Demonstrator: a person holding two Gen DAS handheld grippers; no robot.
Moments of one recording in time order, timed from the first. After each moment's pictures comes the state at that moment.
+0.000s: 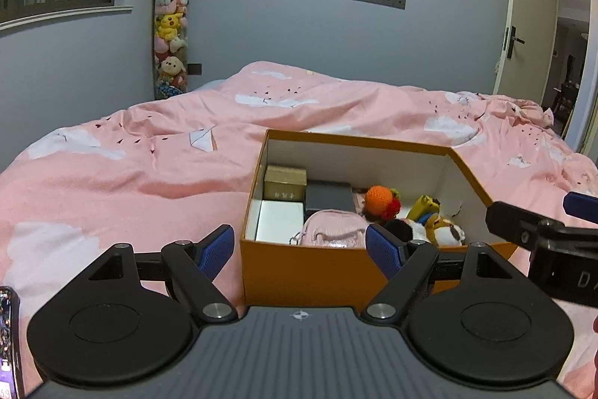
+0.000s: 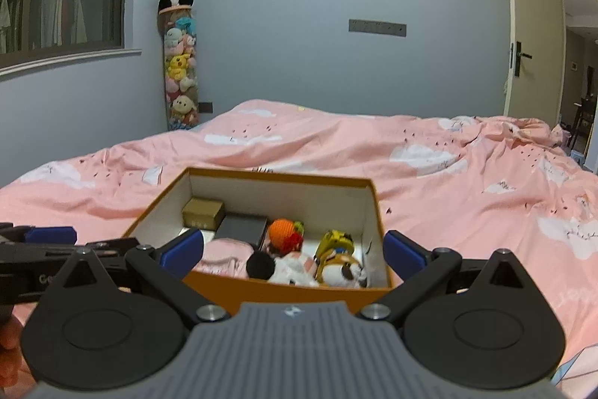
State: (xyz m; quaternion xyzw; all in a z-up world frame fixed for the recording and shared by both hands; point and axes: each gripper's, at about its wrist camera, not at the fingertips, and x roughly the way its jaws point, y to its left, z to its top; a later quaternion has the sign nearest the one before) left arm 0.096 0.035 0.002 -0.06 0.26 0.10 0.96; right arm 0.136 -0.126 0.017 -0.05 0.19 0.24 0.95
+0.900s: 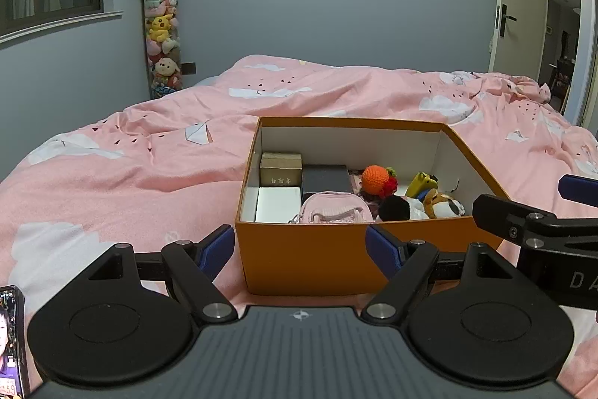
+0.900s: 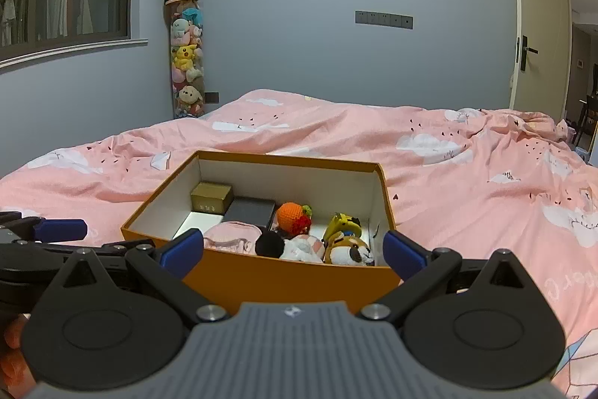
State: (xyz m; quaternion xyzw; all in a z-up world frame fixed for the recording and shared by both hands) left arm 0.093 0.022 -0.003 -0.03 0.28 0.10 0.96; right arm 0.125 -0.126 0.006 -0.06 0.20 0.25 0.95
